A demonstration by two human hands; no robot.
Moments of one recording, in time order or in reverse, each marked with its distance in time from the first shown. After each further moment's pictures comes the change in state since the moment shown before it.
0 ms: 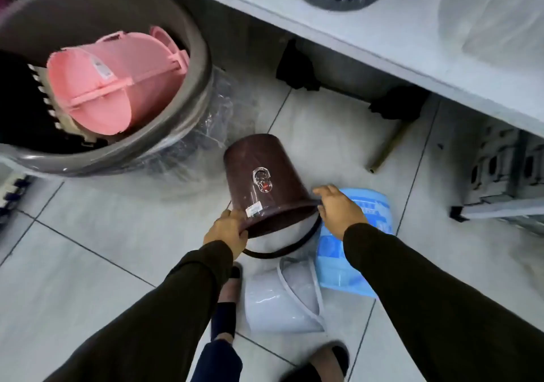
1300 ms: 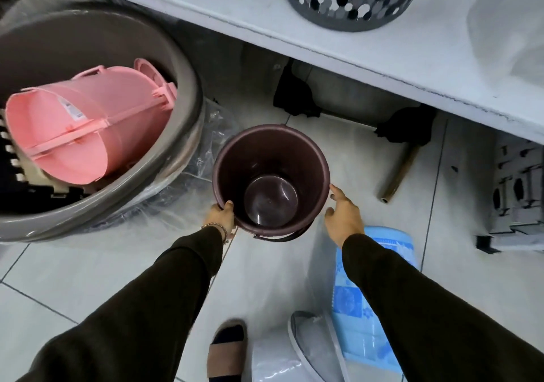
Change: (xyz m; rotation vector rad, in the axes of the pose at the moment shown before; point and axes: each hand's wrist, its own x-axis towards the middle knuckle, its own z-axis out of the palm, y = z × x) left_hand 0.165 0.013 -0.040 -0.855 0.050 -0.423; right_hand 0.108 -0.005 0.017 0.520 0.219 0.386
